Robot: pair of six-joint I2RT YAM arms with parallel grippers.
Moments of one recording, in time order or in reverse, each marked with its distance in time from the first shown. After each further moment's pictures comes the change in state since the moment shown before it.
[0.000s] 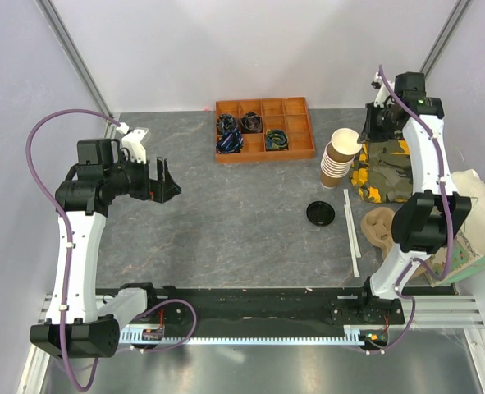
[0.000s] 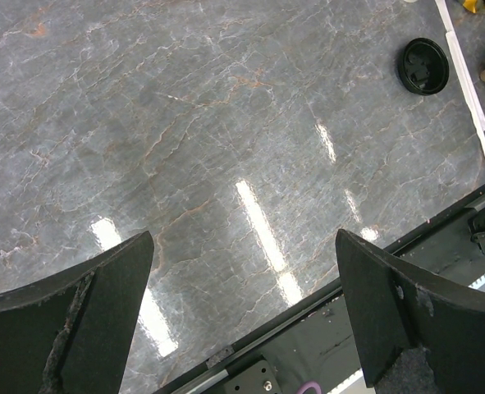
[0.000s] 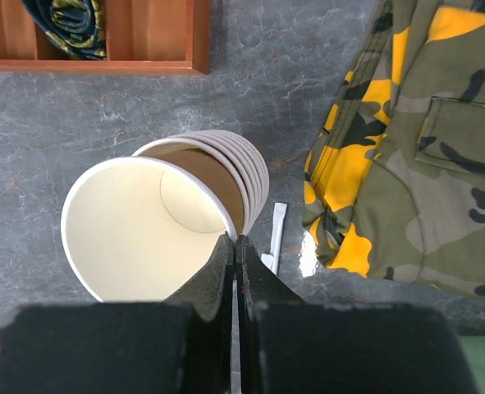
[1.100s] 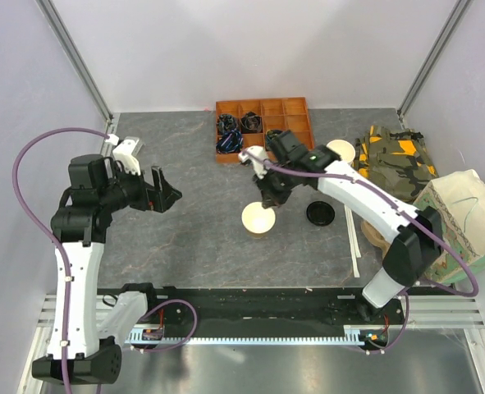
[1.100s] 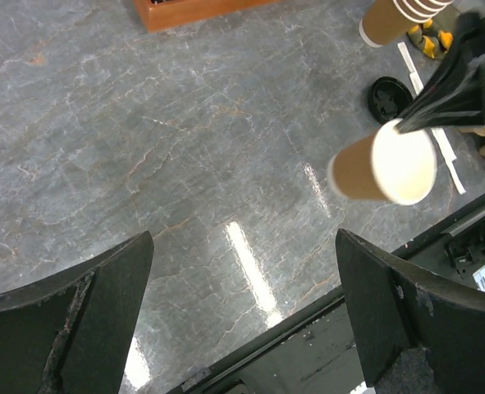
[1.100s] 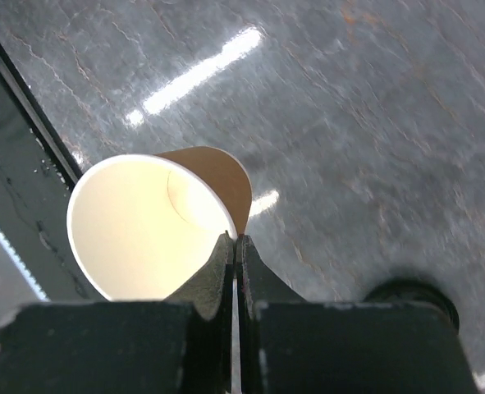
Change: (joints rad) left arm 0.000 -0.163 -0.092 0.090 0.017 -0.108; right arm 0.762 -0.216 -0.392 0.100 -0.071 -0.172
